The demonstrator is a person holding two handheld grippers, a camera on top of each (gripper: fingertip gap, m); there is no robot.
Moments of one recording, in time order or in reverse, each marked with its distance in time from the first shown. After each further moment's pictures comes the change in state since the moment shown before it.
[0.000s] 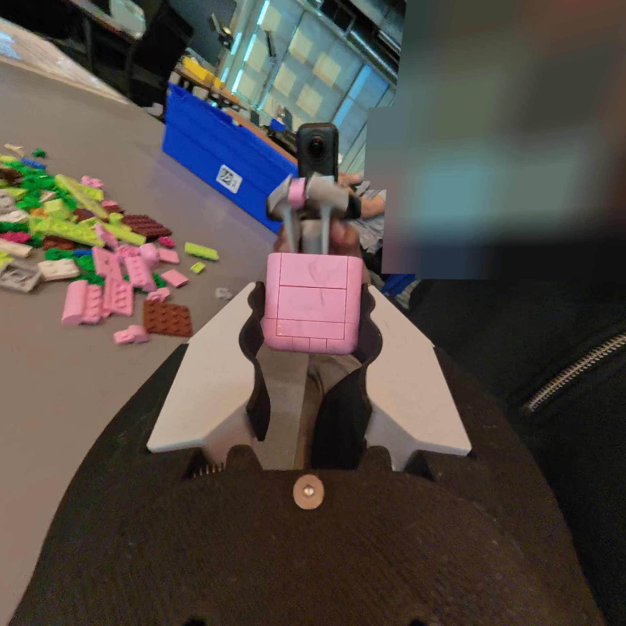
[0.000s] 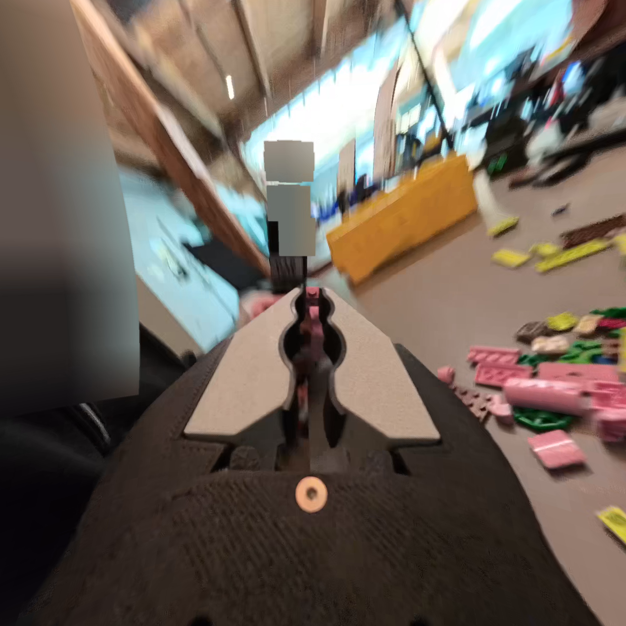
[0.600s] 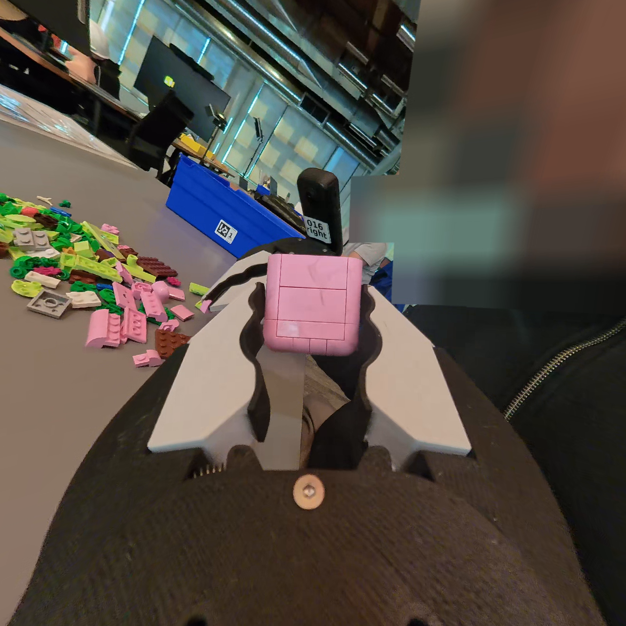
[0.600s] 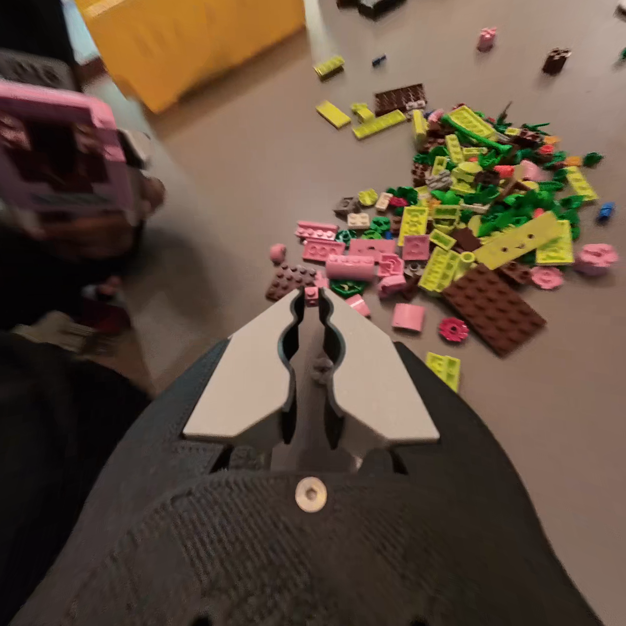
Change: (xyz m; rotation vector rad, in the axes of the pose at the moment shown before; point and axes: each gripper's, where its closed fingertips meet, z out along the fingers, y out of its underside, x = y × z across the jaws) left arm -0.004 -0.025 -0.019 0.187 0.068 -0.037; right arm 0.092 0.049 -0.047 -0.561 0.589 -0.291
